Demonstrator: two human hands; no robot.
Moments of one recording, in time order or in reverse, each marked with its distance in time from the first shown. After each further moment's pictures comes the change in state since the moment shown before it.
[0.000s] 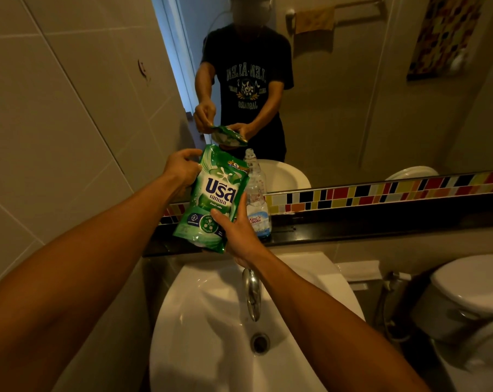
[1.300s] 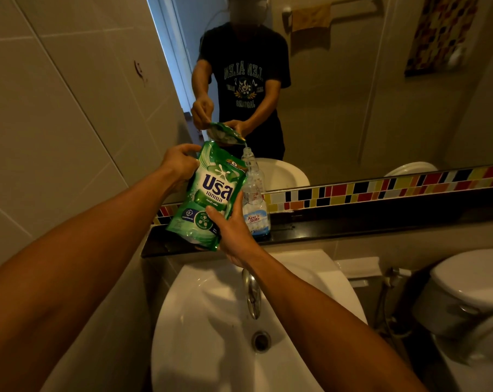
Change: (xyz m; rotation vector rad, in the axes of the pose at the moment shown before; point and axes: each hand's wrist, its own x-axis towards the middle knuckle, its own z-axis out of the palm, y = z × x) left_hand -0.002 0.014 -0.001 0.061 -0.030 0.003; right_hand -0.002 -0.002 0.011 0.043 0.014 0.005
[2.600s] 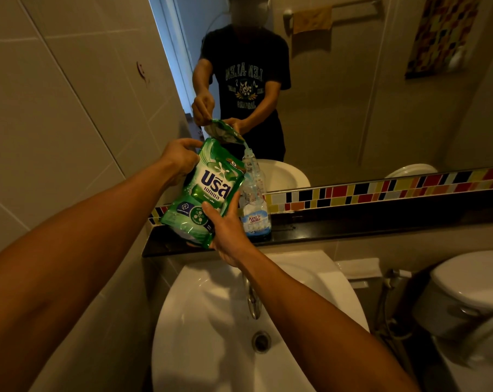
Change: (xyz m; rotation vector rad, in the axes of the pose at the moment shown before) left_hand 0.003 0.012 -0.008 0.078 -0.009 0.013; right_hand -0.008 -0.006 0.021 0.073 0.013 0.038
